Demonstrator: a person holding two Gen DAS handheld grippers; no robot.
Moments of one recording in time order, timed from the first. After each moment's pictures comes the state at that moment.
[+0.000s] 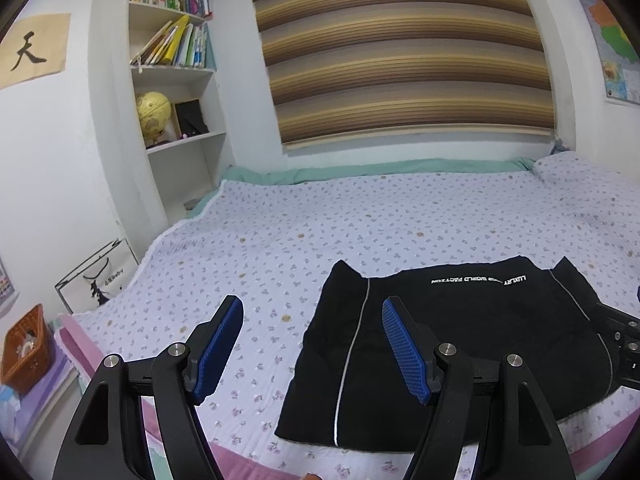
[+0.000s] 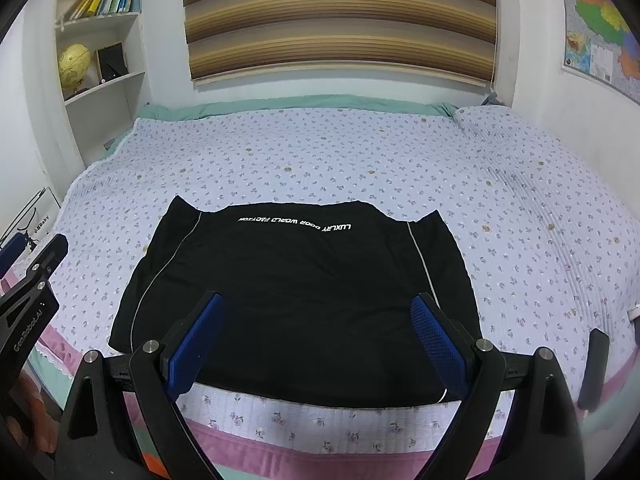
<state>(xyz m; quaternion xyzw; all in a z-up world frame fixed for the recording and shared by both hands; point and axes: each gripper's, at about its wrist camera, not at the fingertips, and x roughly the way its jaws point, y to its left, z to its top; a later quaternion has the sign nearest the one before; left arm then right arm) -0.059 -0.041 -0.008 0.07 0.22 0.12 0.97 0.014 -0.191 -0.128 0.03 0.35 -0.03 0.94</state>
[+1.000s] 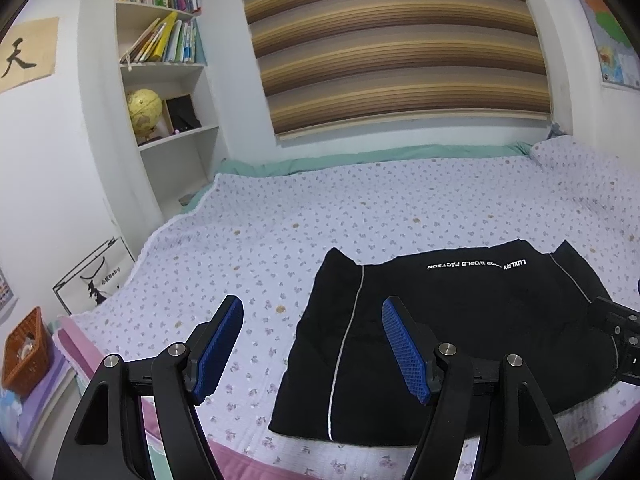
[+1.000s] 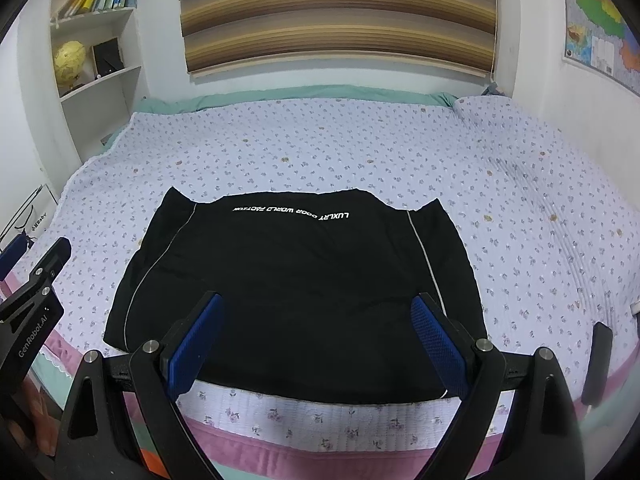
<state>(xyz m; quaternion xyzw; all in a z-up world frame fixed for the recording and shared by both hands) -0.050 -0.050 -0.021 0.09 0.24 0.11 0.96 0.021 -0.201 -0.140 0.04 0.36 -0.02 0.93</state>
